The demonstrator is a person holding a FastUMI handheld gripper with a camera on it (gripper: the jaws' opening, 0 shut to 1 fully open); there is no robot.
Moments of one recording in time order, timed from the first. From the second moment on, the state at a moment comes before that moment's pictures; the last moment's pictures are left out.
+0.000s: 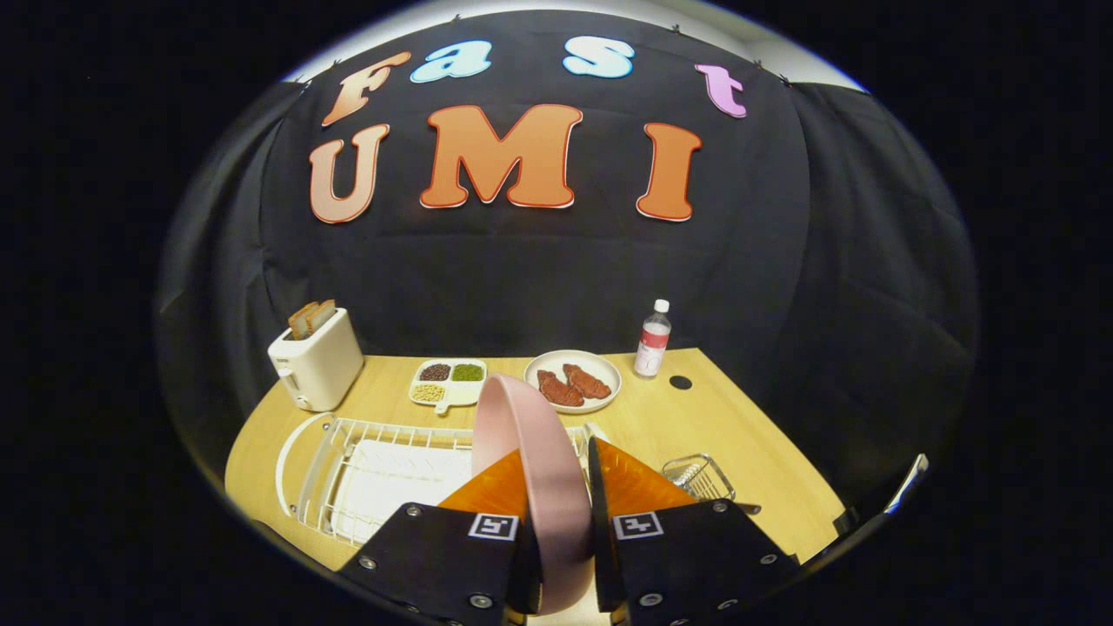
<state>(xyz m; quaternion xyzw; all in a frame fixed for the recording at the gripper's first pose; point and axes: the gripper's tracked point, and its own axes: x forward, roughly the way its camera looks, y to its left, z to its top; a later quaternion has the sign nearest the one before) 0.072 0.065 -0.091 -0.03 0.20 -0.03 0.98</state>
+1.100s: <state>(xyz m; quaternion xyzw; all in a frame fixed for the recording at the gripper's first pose) -0.077 0.079 -0.264 0.20 0.30 -0.01 0.93</state>
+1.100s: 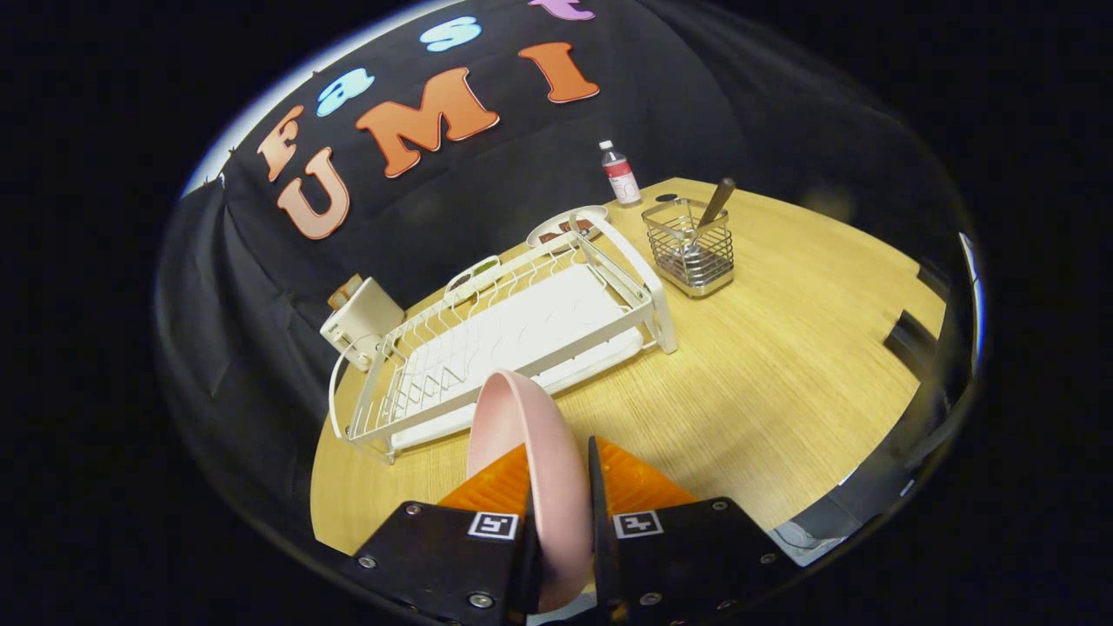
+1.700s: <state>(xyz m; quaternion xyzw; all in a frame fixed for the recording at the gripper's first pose) -0.057 0.060 -0.313 0.08 0.33 -0.02 0.94</state>
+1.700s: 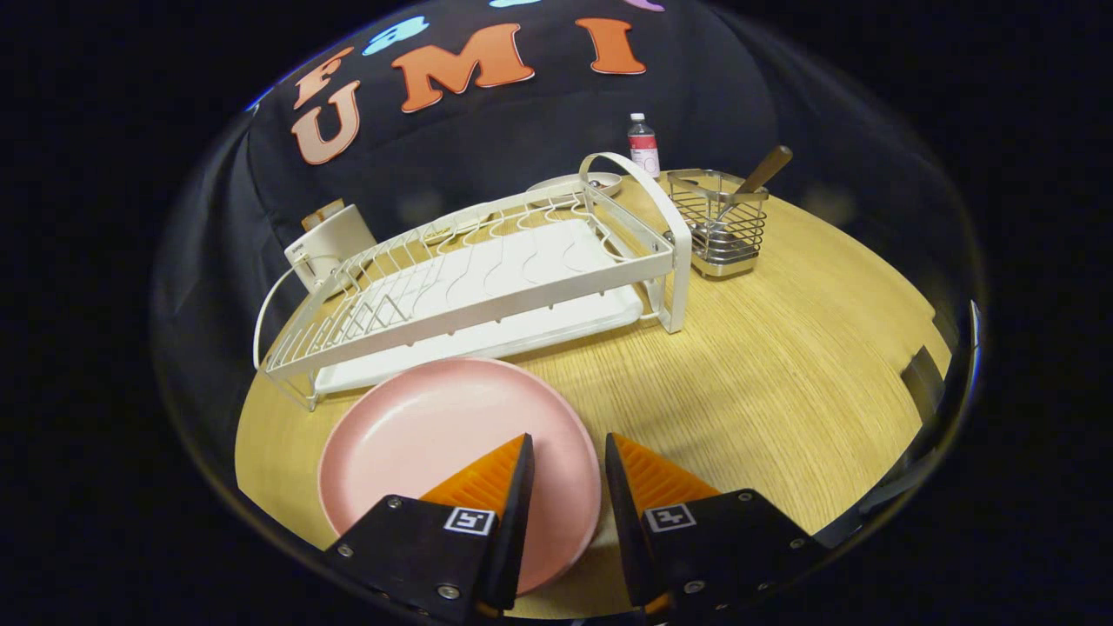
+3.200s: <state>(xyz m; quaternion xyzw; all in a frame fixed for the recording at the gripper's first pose) 0.097 -0.111 -0.194 0.02 0.19 -0.06 0.98</state>
